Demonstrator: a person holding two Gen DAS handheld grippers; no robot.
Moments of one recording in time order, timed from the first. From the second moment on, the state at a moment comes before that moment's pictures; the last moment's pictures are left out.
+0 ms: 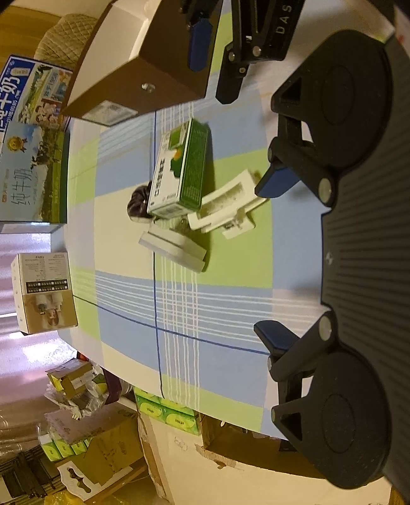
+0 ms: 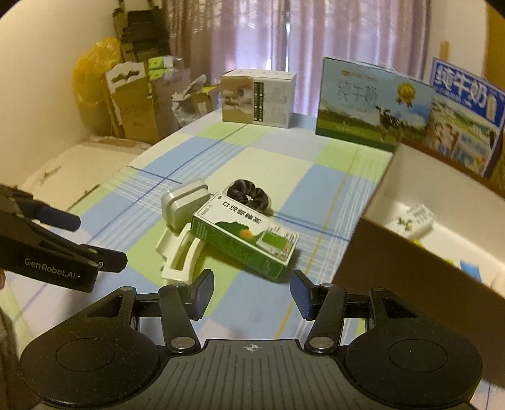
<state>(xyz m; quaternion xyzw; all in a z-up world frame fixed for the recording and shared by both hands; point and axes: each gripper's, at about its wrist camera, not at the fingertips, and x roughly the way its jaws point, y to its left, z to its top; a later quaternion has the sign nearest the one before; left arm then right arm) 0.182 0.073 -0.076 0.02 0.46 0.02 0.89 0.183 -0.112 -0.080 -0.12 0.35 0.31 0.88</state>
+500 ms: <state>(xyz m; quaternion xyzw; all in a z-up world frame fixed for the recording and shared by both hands) 0.205 0.103 -0.103 0.01 0.44 0.05 0.89 0.199 -0.063 -0.124 -0.26 0.29 0.30 0.87</state>
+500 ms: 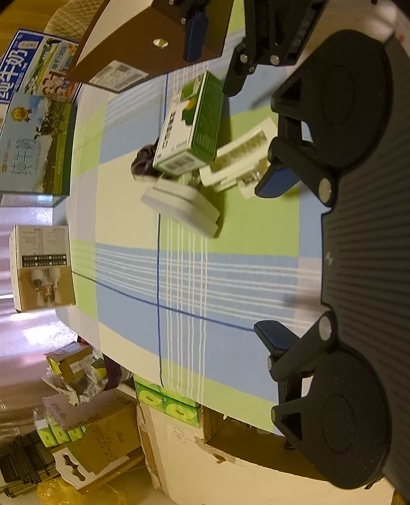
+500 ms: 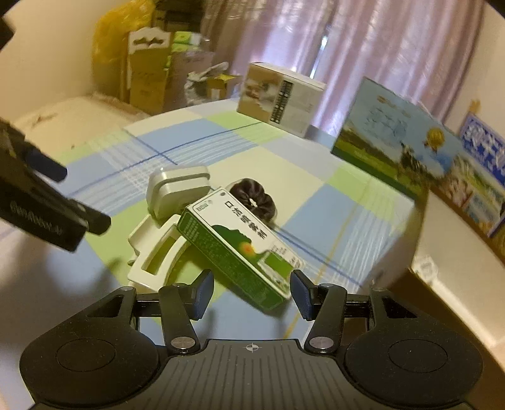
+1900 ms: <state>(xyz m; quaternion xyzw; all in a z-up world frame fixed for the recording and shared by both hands) 0.213 0.129 -0.112 -0.05 0.44 0.06 0.89 0.222 -0.037 -0.166 -0.38 0.24 0.31 0.84</state>
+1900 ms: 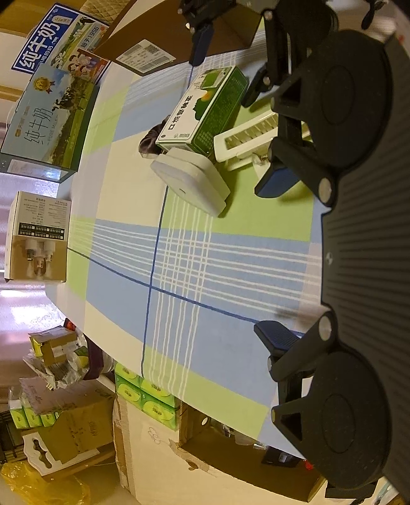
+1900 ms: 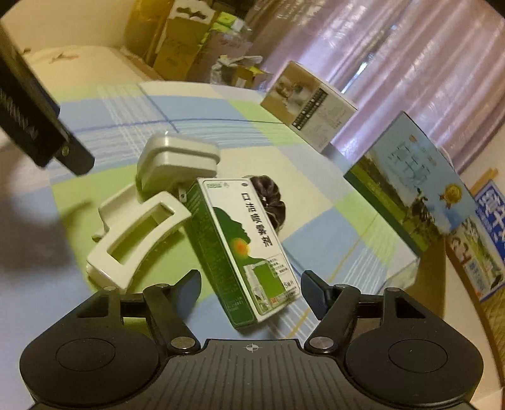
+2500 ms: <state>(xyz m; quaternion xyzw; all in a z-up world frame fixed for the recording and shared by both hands) 0.217 0.132 -0.117 -0.07 0.46 0.06 0.88 0.272 -0.043 -0.145 -0.32 0.36 0.37 0.80</state>
